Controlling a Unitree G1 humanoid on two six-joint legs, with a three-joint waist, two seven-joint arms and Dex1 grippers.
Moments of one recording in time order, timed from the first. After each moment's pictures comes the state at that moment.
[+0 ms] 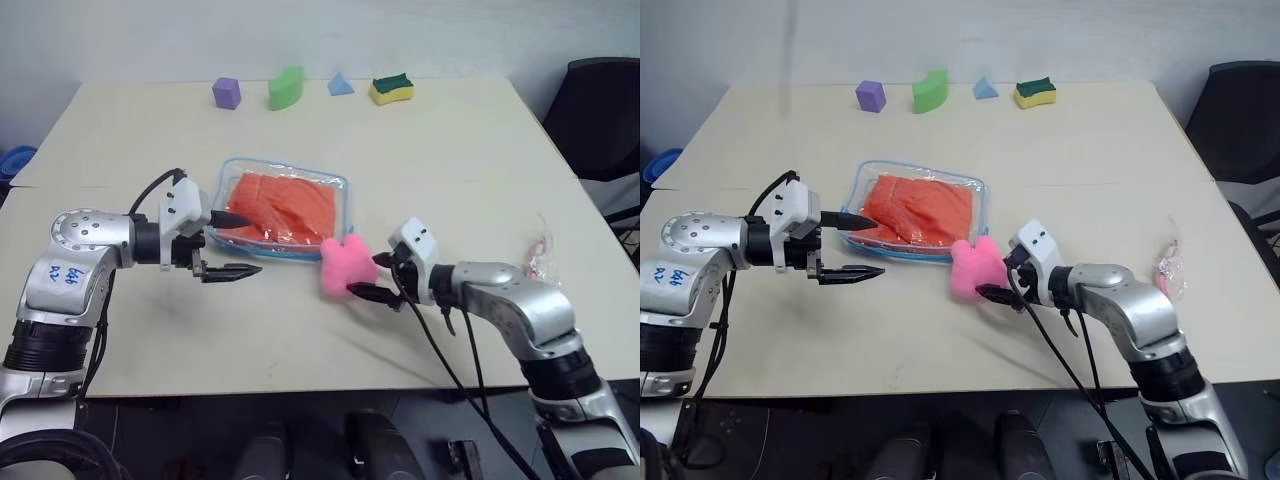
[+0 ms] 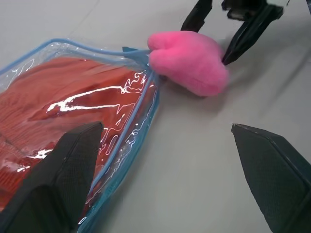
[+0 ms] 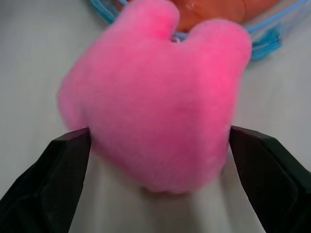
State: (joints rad) left arm -0.57 0.84 0.01 0.00 -0.37 0.41 -1.15; right arm -0.54 -0.54 0.18 -0.16 0.45 0.88 0.68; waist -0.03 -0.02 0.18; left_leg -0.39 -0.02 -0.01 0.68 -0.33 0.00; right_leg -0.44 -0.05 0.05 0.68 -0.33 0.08
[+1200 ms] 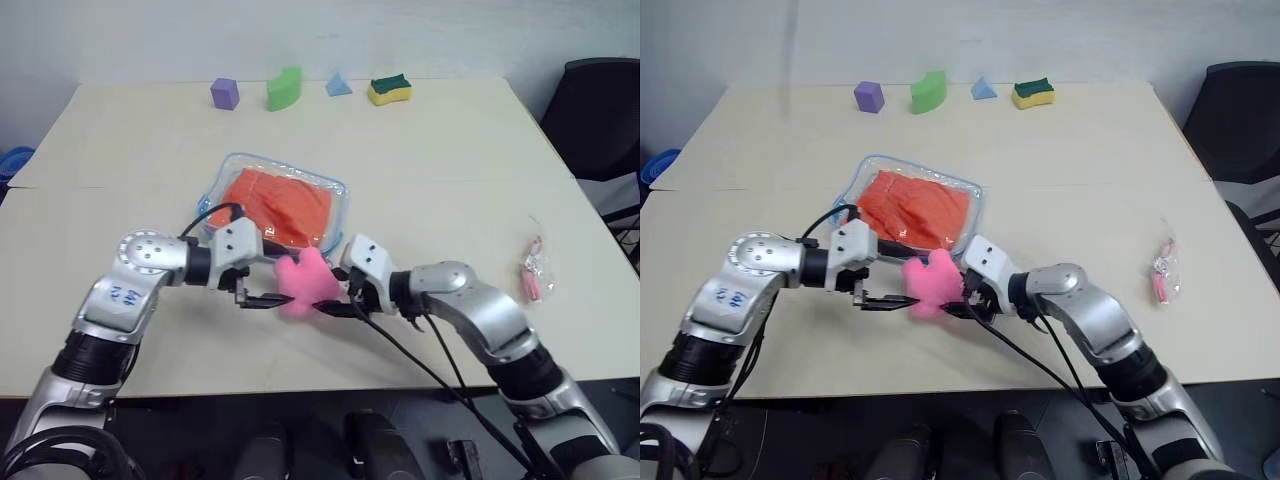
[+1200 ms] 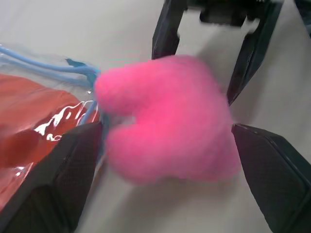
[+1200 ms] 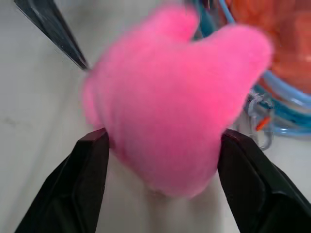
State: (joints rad) left arm -0.55 0.72 -0.18 -0.05 -0.23 0.32 -1.10; right arm -0.58 -0.52 0.34 -0.32 0.33 0.82 0.81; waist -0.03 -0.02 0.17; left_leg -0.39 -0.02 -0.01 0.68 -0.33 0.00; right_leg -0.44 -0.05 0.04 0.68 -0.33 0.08
